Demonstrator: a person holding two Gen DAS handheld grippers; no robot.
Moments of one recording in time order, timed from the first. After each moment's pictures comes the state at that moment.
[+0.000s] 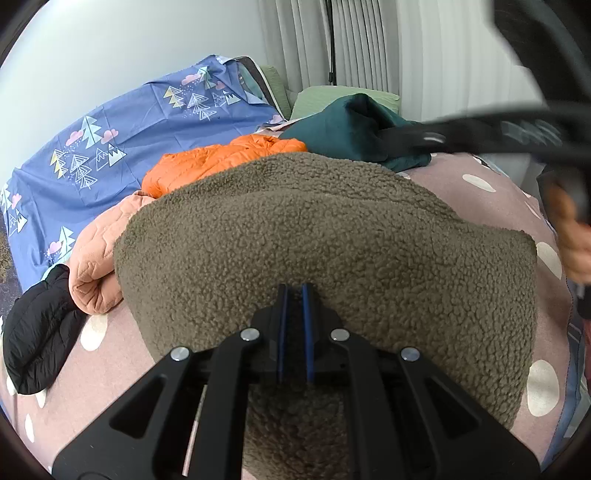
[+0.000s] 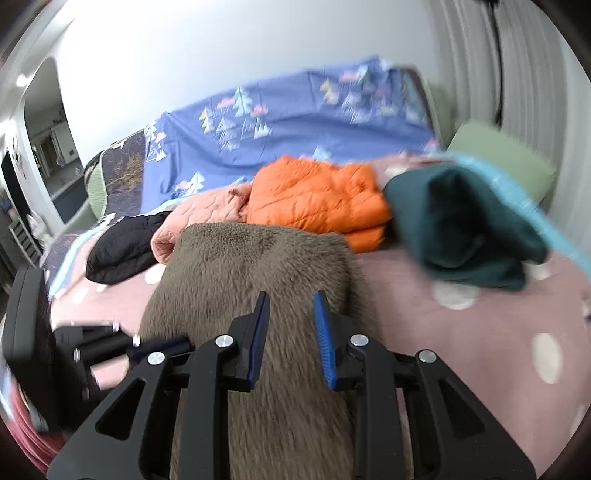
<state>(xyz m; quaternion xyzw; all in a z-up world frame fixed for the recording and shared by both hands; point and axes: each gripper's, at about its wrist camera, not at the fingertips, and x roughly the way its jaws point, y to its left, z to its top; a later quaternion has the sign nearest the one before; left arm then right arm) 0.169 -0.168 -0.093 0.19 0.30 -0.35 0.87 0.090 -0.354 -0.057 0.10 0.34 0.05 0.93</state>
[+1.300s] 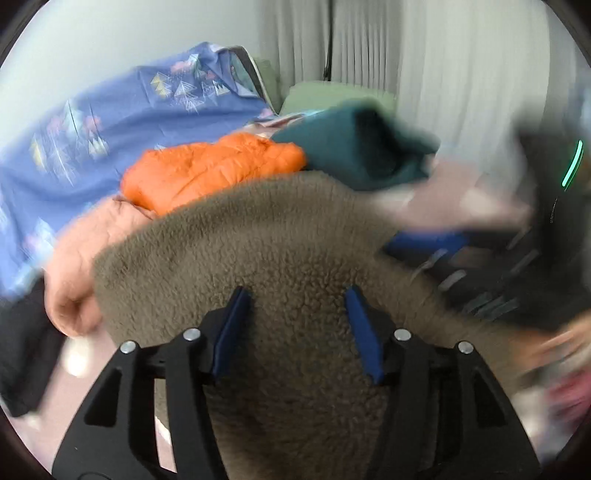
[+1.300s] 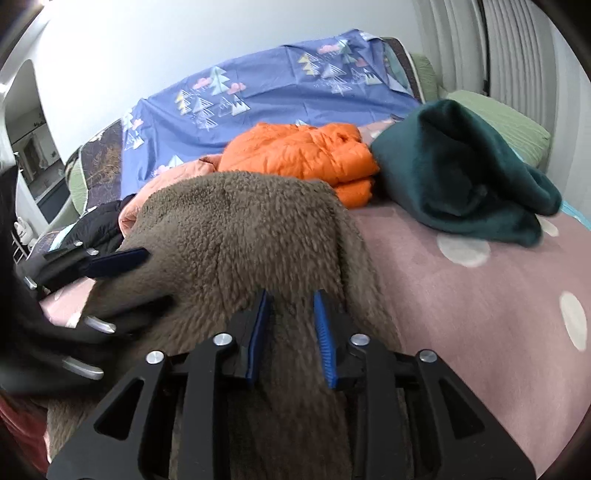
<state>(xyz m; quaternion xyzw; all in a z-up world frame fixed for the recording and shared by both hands) 0.201 -0.210 -0.095 0.21 0.29 -0.35 0.86 0.088 -0.354 -0.111 0.11 0.36 0.00 0.93</state>
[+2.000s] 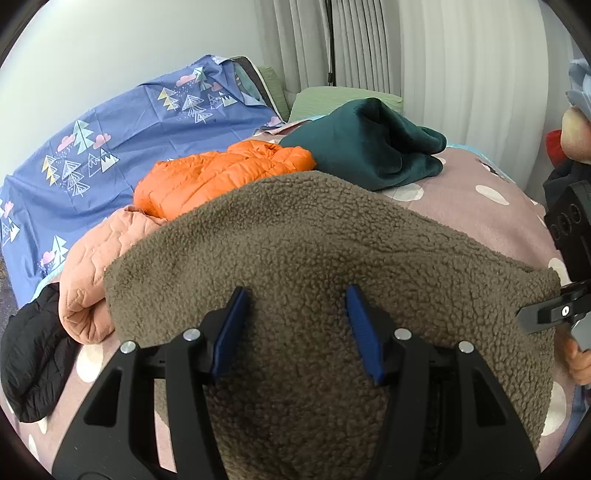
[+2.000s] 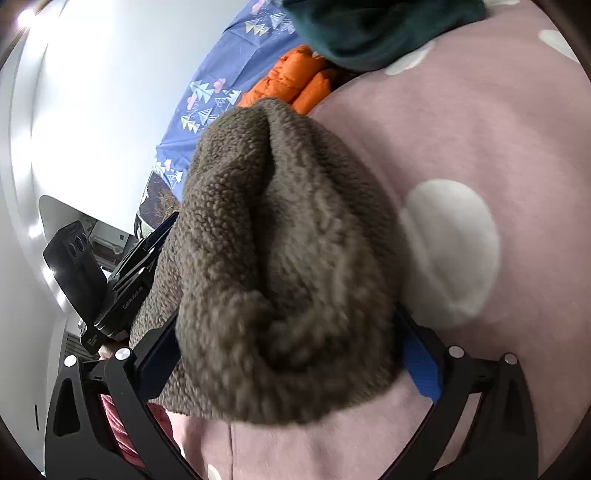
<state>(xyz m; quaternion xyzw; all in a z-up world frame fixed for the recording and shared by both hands) 0.203 -0.204 -0.096 0.19 0.30 -0.35 0.87 0.013 -0.410 -0.176 0.41 0.39 0.13 0.81</state>
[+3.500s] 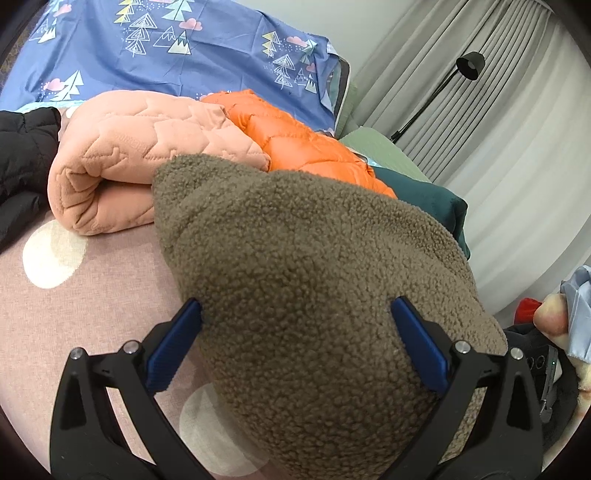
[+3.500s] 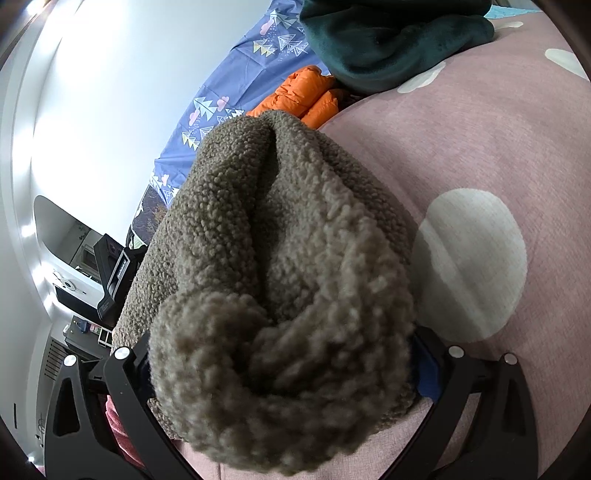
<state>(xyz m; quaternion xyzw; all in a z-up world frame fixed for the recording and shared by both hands) 0.307 -0.084 -0.139 -0.13 0.40 -0.35 0.84 0.004 -0.396 -0.178 0.40 0.35 0.10 0.84</state>
